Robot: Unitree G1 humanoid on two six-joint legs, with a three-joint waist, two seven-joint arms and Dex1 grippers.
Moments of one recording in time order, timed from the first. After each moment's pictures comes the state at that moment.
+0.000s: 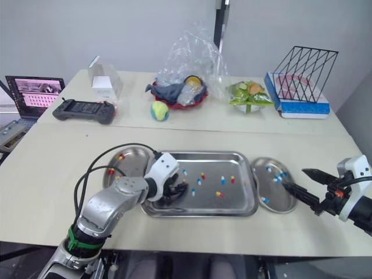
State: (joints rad) left arm -0.41 0.33 -0.36 -0.42 -0.17 1.12 -0.42; right arm 0.21 -0.86 -0.67 -0.30 0.71 0.68 0.94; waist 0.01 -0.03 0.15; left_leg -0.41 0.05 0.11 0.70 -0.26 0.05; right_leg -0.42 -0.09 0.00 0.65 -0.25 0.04
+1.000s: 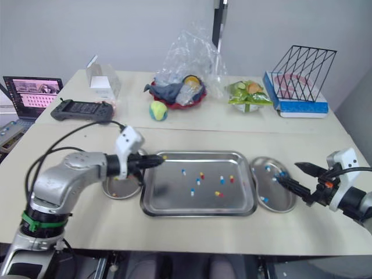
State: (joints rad) left arm -0.51 0.64 -0.04 -0.24 -0.41 0.89 -0.84; right arm 0.09 -0.86 -0.57 -0.22 0.65 0.66 0.94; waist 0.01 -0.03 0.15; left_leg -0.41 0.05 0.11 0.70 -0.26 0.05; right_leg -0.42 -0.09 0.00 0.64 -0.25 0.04
